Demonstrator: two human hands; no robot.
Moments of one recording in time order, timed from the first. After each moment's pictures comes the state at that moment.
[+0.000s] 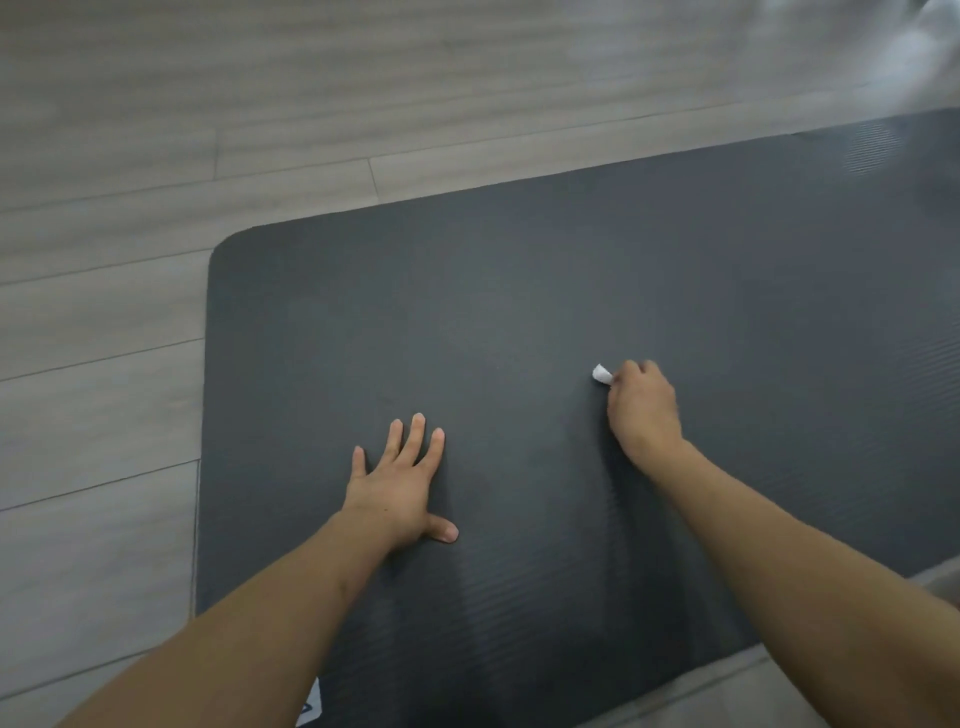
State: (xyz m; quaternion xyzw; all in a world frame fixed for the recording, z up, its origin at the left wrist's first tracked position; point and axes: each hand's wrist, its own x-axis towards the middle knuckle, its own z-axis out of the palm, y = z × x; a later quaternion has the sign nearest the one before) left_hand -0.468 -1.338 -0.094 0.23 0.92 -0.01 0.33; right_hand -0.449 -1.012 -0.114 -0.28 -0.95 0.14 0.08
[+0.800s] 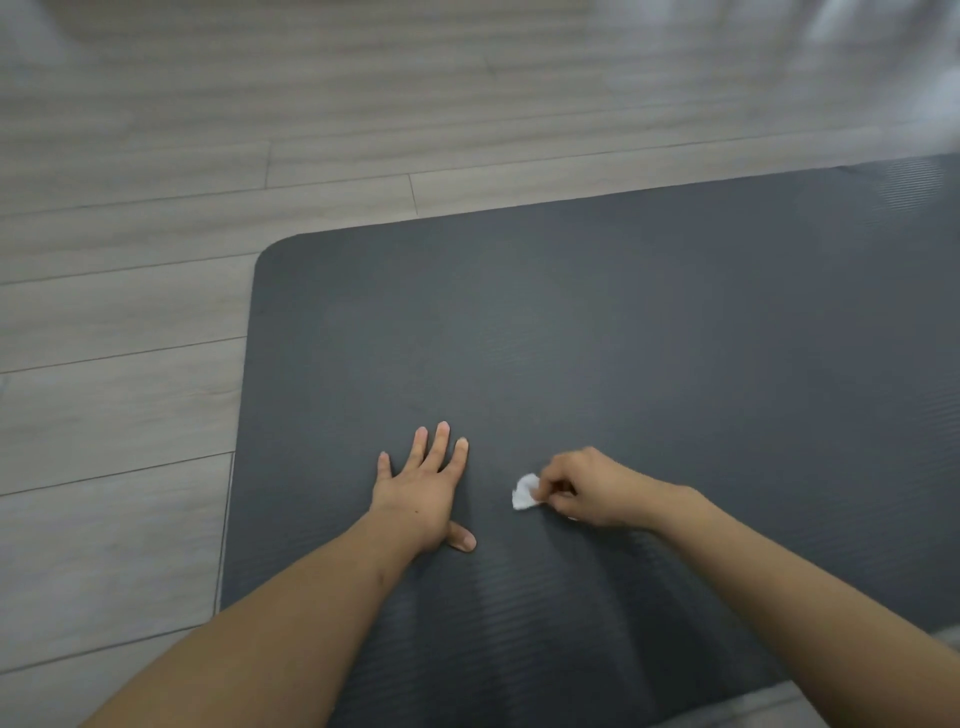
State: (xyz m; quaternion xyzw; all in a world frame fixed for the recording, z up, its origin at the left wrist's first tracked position) left_hand -0.468 -1.332 -0.086 0.21 0.92 -0.02 0.34; right_hand -0.423 -1.084 -0.082 0.12 -0.94 0.22 -0.24
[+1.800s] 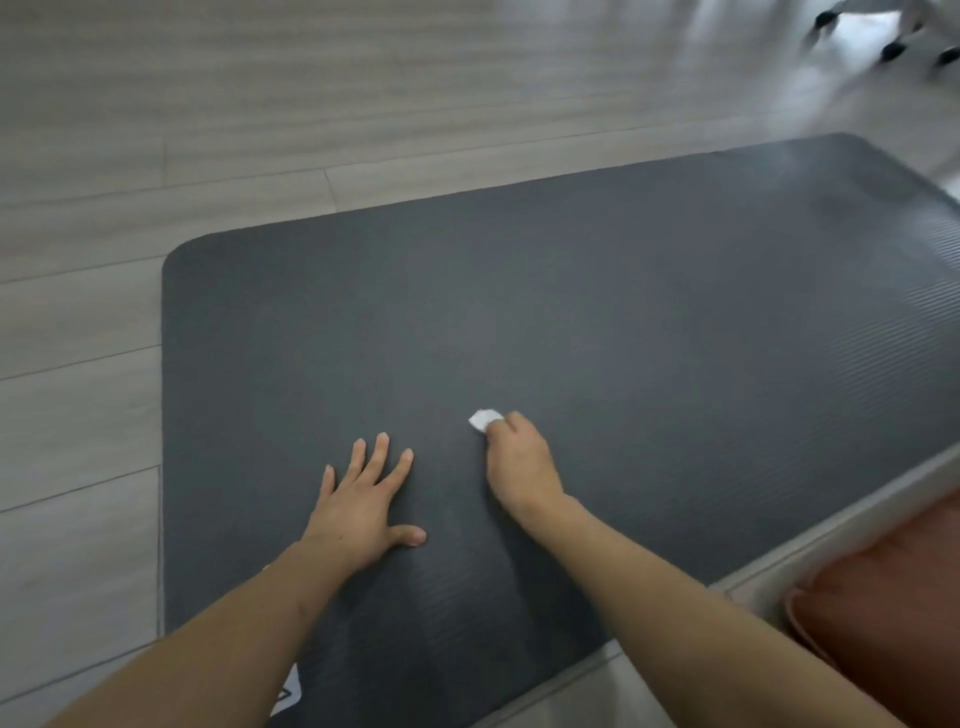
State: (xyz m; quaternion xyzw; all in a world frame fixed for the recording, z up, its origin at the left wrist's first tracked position) left_hand -0.438 -1.363 -0.101 0.26 0.92 0.04 0.29; right_hand -0.393 -1.138 -0.123 -0.16 -0.97 0.19 0.04
